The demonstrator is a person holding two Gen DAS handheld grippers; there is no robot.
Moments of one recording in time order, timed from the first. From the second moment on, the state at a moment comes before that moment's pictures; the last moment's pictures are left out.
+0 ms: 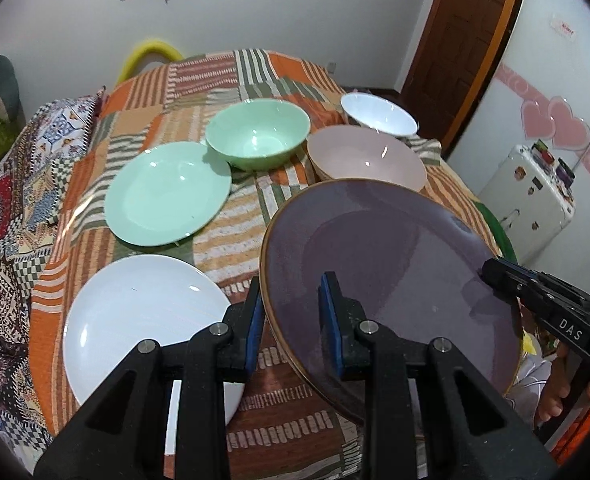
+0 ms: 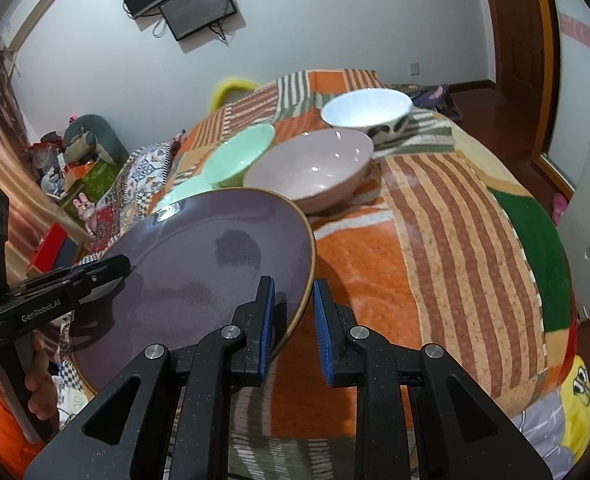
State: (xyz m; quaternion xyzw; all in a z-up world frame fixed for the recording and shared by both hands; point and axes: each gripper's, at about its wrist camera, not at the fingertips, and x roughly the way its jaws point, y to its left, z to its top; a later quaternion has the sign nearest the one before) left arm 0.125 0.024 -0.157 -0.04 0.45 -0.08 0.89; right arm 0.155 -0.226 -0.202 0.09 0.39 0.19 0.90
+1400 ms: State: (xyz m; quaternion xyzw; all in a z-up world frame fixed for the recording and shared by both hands) left arm 0.146 0.027 -0.214 -0.08 0.55 -0.08 0.83; right arm 0.167 -0.237 -0.245 0.09 0.47 0.17 0.86
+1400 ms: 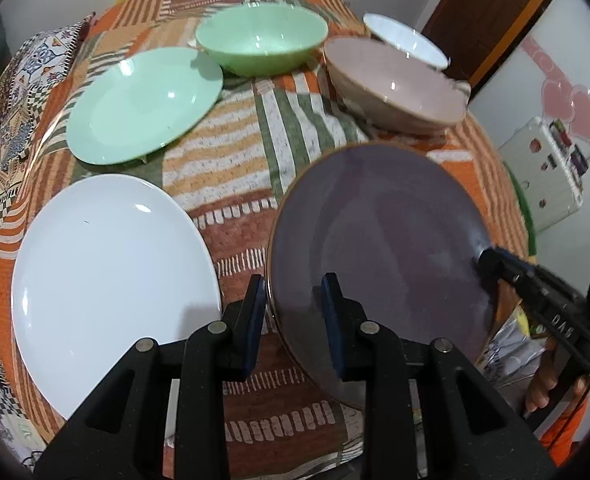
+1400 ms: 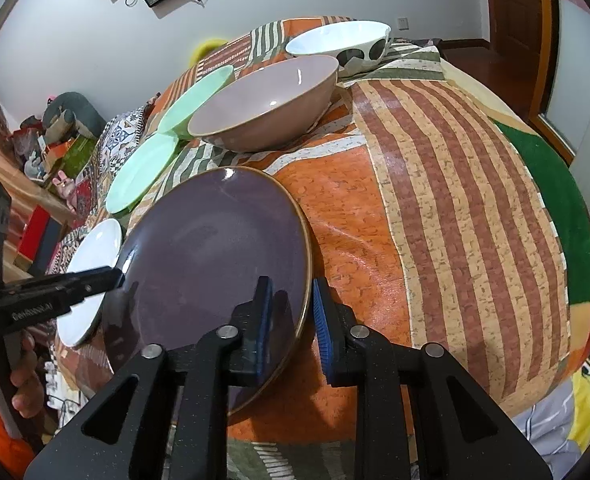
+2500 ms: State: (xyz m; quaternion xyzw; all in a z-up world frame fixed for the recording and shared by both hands) left arm 0.043 0.102 -0.081 -0.03 0.32 0.03 0.95; right arm 0.126 -0.167 -0.138 0.05 0.30 0.26 0.92
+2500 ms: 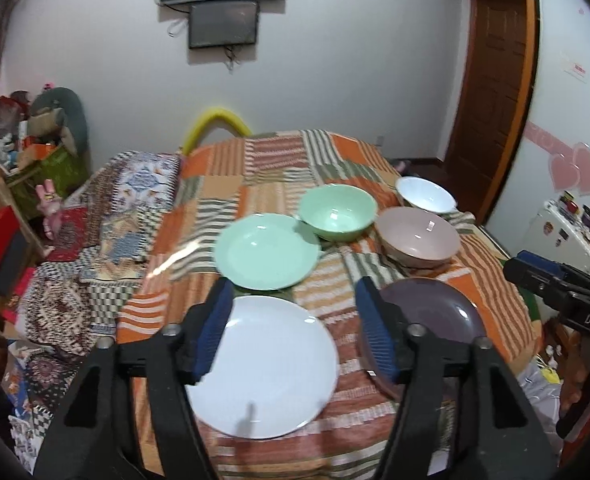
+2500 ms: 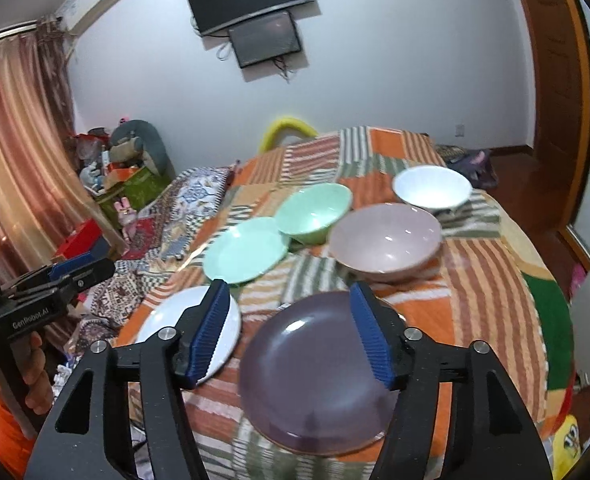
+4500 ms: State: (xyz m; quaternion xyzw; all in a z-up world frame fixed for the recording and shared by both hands) left arm 0.083 0.246 -0.268 -0.18 0.50 0.03 0.85; right arm 0.209 -0.009 -0.276 -0.09 0.52 0.30 0.80
